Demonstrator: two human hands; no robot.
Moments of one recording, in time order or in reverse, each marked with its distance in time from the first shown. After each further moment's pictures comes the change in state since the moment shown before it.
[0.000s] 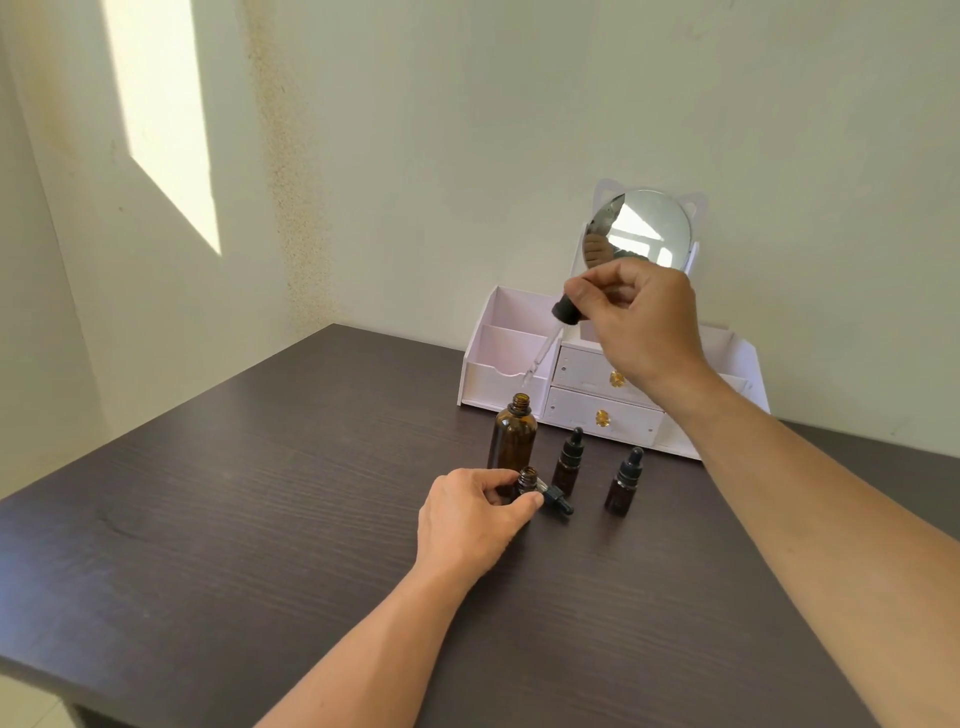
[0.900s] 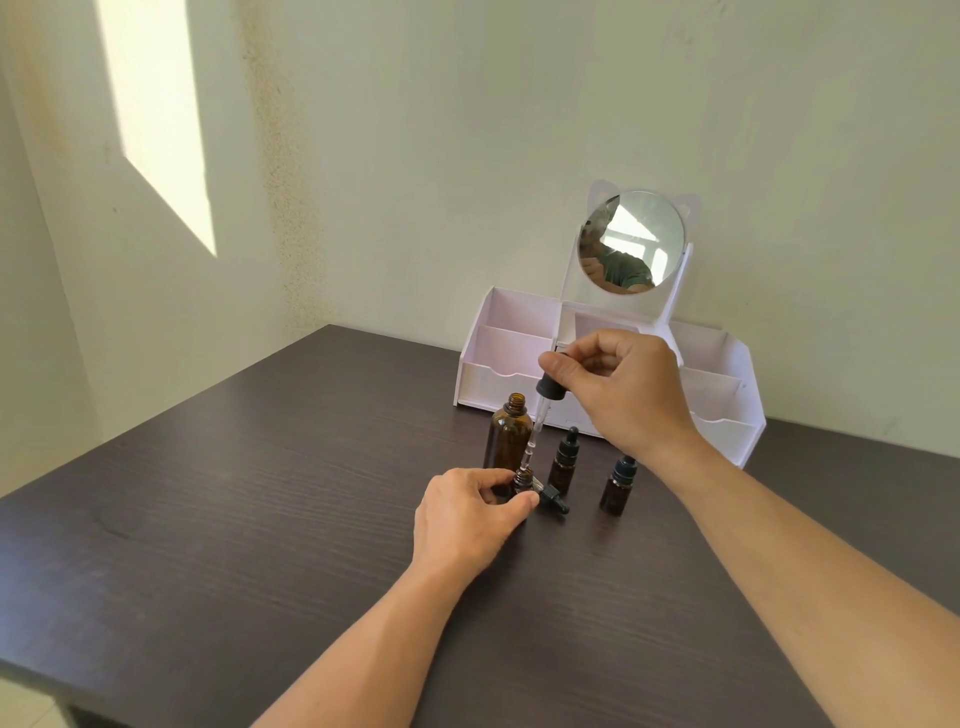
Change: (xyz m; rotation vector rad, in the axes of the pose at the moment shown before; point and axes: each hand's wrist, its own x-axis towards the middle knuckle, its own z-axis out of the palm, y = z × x) left_hand 0.003 -0.003 0.003 -0.016 -0.001 0.000; right_hand -0.044 0.016 0.003 -0.011 -0.109 0.014
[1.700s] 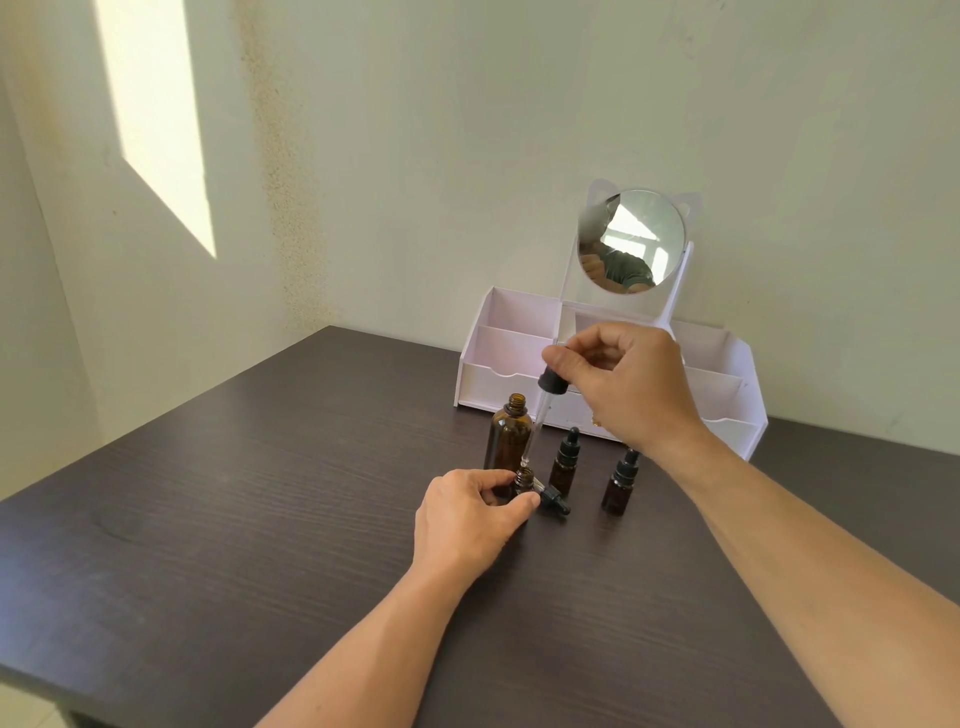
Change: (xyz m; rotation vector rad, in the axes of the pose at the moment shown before) left_hand 0.000 0.000 0.000 0.008 -0.002 0.001; right_hand 0.004 -0.002 -0.004 -0.024 -0.009 0.010
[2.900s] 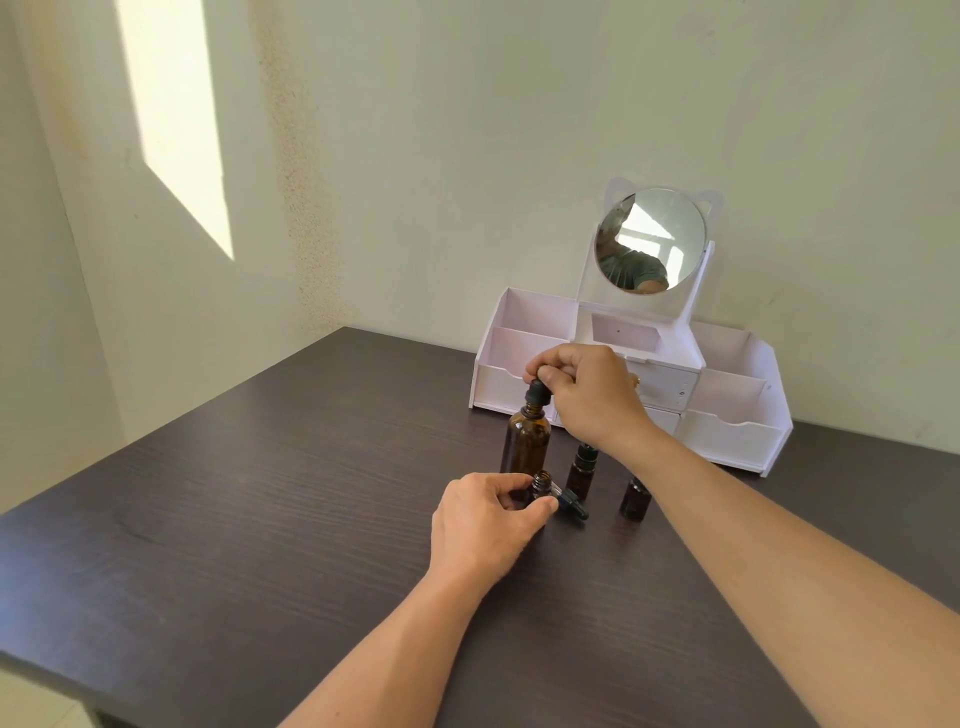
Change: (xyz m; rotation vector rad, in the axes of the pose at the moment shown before) left_hand -0.001 0.002 -0.002 0.008 -0.005 0.003; right_hand 0.018 0.030 0.047 -0.146 -0.143 0.166
